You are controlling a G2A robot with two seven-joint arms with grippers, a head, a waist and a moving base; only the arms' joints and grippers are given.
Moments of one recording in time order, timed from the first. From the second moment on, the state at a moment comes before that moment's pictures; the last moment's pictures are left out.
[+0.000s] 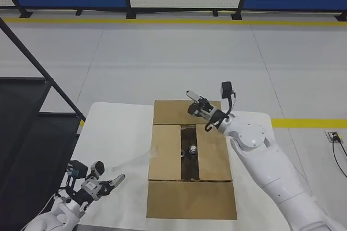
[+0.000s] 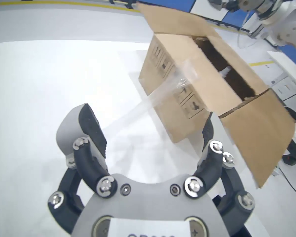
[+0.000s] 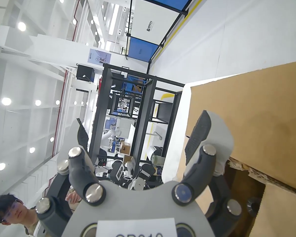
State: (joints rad) left arm 1.57 -1.03 -1.63 -1.77 0.85 -0.46 -0.17; right arm -0.48 -1.30 0.93 -1.02 0.32 -0.22 0.48
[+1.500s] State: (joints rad) left arm 1.52 -1.07 -1.50 -1.71 1.07 -0.33 0.00; right arm -0.38 -1.37 0.85 -0.86 0.36 -0.29 0.96
